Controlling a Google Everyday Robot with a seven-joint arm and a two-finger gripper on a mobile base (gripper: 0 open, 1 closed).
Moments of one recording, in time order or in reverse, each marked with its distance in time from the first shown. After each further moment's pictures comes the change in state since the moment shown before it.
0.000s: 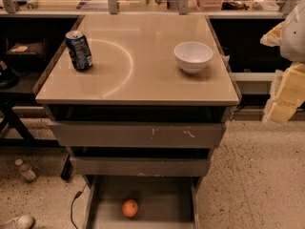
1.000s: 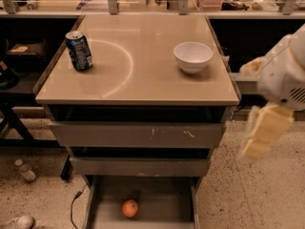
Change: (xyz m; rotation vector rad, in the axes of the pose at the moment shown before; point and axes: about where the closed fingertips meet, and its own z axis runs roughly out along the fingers) arm -0.023 0.051 0.036 -0.043 -0.083 -0.009
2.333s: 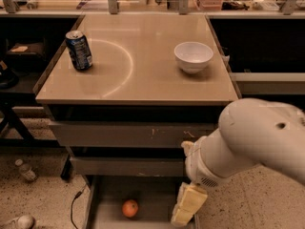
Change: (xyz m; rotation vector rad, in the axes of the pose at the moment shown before) arm -0.032 0.111 0.193 -0.186 -0.116 0.030
